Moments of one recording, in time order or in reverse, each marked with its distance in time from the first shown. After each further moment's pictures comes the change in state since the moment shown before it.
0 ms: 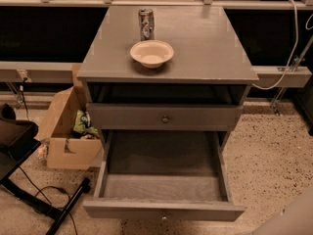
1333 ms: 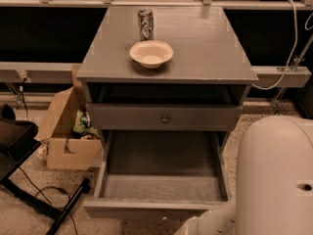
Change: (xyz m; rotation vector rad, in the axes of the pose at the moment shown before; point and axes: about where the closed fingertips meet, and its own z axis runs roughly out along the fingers) arm -0.049 -0.076 0.115 -0.019 -0.081 -0.081
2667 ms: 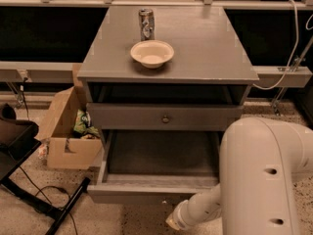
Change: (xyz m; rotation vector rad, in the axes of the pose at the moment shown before) arm -0.044 -0.056 0.050 0.018 -0.016 -0.085
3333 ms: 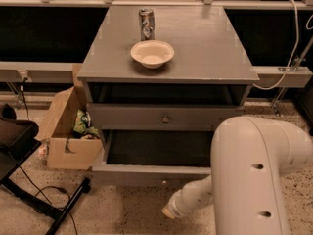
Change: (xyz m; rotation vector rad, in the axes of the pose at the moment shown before) arm -0.028 -0.025 0.016 0.000 0.008 -0.025
